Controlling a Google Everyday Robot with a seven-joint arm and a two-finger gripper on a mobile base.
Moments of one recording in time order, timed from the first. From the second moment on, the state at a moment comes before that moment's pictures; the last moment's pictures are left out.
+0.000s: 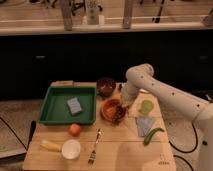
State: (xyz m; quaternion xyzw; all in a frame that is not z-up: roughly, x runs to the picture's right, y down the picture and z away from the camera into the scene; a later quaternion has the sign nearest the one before) arm 0.115 0.091 0.830 -0.29 -0.17 -0.17 0.93
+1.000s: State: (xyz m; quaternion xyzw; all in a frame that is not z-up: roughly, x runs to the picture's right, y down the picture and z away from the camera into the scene) arm 0.161 0.080 0.815 -0.27 -0.13 -0.16 0.94
